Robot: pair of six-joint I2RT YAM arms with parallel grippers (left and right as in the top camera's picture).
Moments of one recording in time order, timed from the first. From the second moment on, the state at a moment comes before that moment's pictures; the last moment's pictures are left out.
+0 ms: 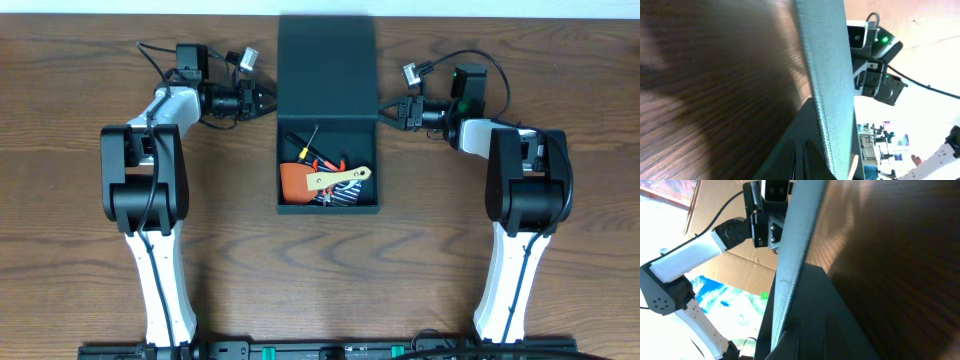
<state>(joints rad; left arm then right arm) 0.00 2.38 1.67 -0.36 1.30 -0.13 -0.01 2.35 1.37 0.36 -1.45 0.59</state>
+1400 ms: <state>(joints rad) 0.00 2.28 1.67 -0.33 1.47 -0.15 -0.05 2.35 1.37 0.63 -1.53 0.79</state>
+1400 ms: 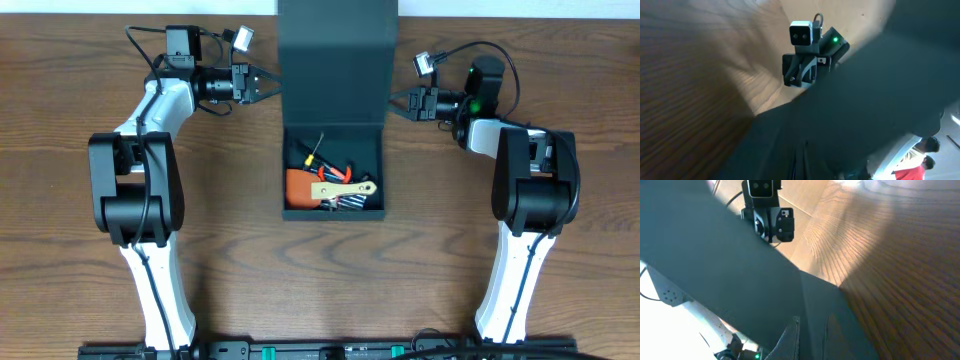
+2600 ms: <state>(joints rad) -0.02 2.03 1.68 -0.64 0.99 -0.30 -0.10 2.35 1.68 1.10 -1.55 1.36</state>
